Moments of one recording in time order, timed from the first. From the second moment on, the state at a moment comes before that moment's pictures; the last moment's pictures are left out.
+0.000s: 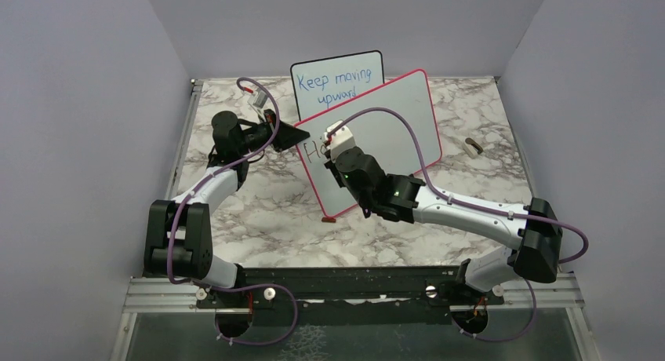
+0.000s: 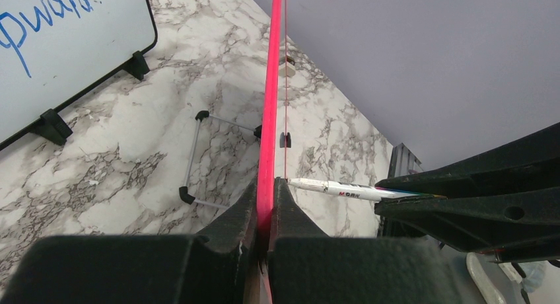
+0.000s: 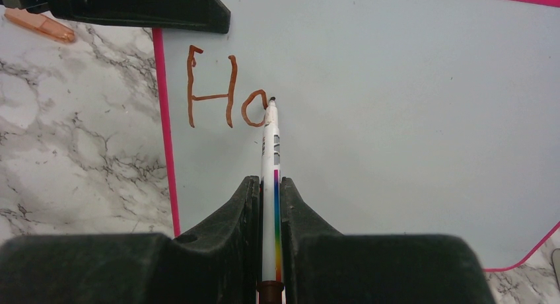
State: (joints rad) left arm -0.10 1.46 0.80 0.68 0.99 -0.62; right arm 1.11 1.46 1.19 -0.12 0.64 0.03
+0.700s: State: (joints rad) left arm -0.10 1.46 0.80 0.68 0.99 -0.62; right arm 1.11 1.46 1.19 -0.18 0.63 0.05
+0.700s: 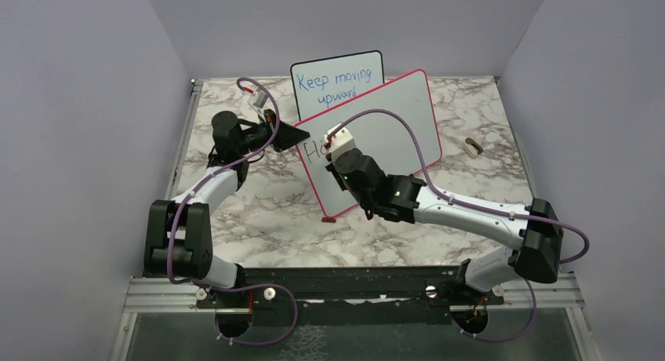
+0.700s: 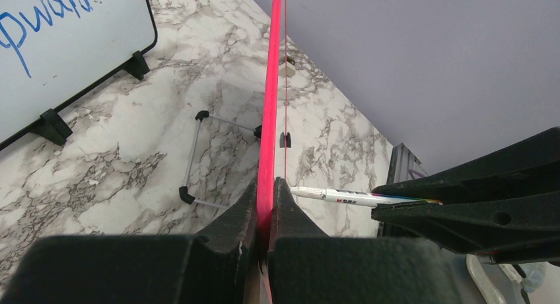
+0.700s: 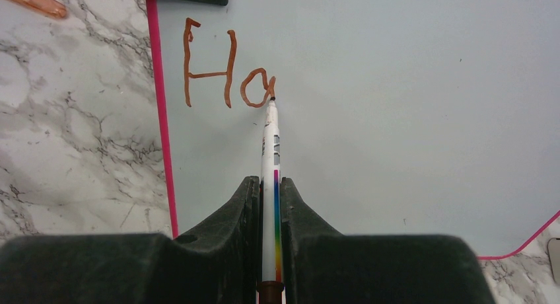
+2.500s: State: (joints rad) left arm -0.10 1.46 0.80 0.68 0.99 -0.62; right arm 1.09 1.44 1.17 -0.12 0.63 0.02
